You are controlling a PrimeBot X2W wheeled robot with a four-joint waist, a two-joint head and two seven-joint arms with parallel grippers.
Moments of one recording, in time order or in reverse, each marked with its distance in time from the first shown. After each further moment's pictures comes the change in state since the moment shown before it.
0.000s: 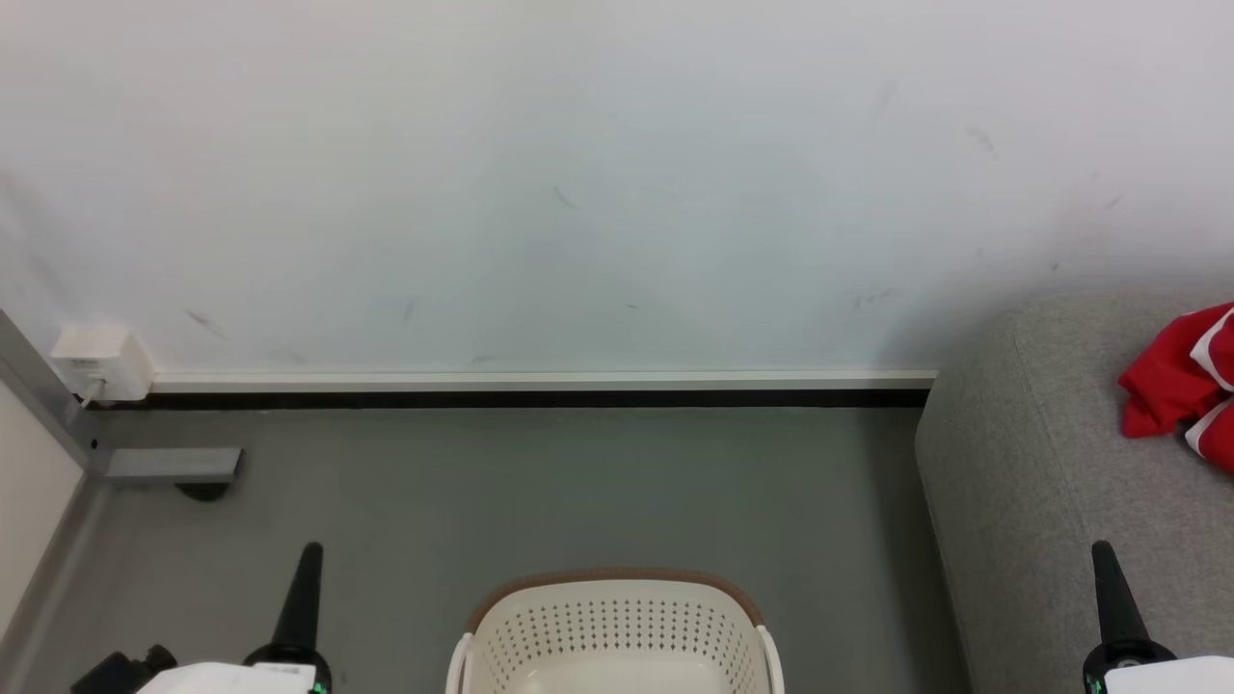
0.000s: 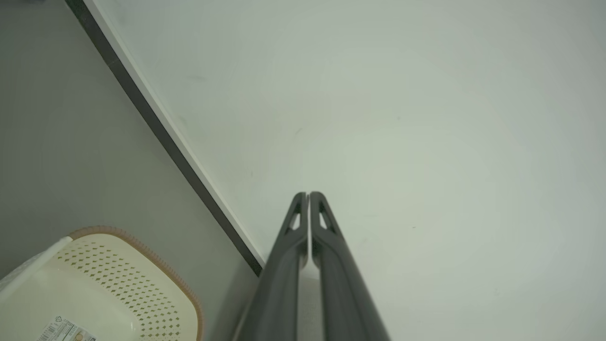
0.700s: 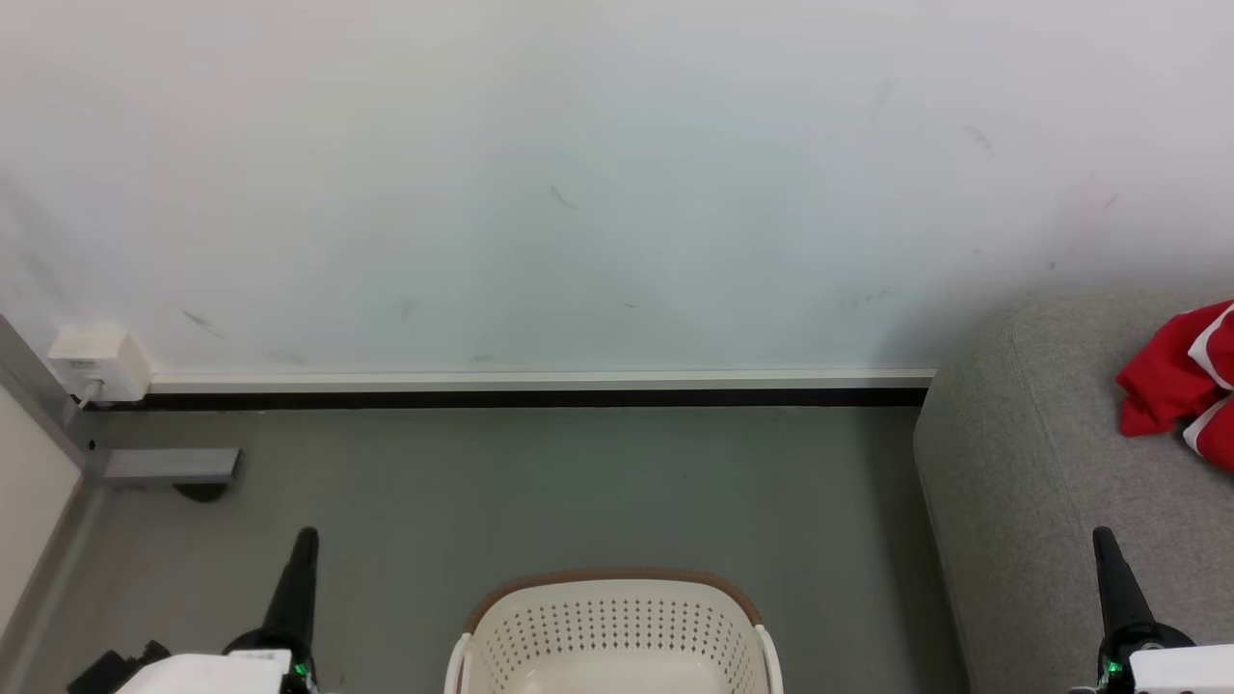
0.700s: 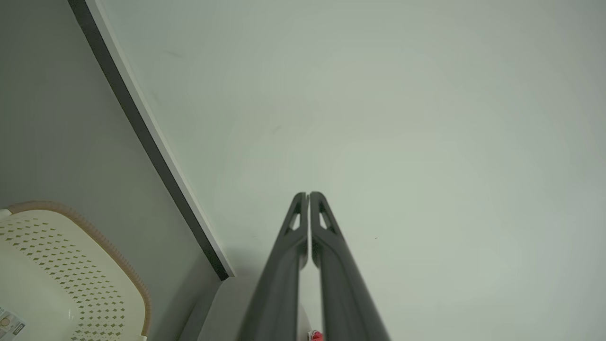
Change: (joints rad) left arm -0.017 -0.001 0.015 -0.007 -0.178 -0.001 0.049; right arm -0.023 -0.001 -0.010 -0.002 0.192 0.000 0.049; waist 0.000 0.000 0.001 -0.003
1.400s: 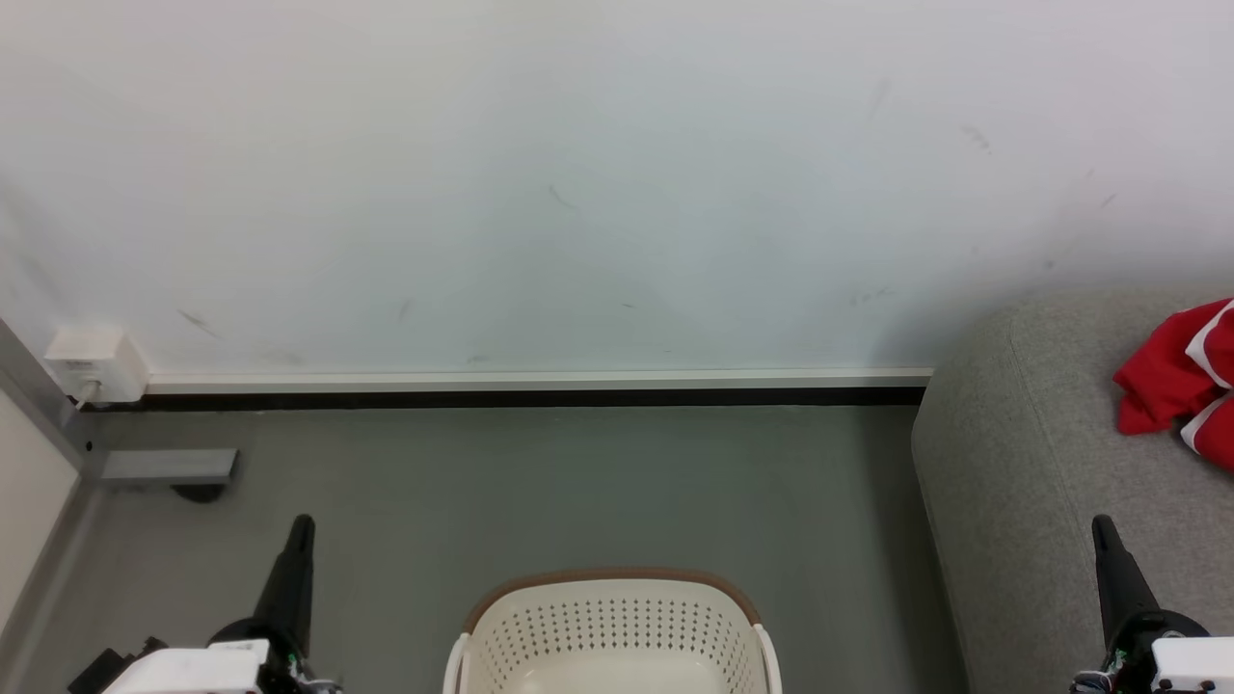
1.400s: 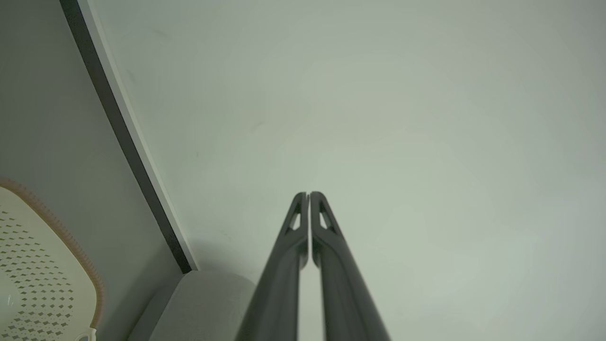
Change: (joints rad) left arm -0.015 0.000 0.015 -0.005 -0.143 -0.001 0.040; right arm -0.018 -0.001 -0.008 -0.002 0.162 0.000 0.040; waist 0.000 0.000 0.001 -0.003
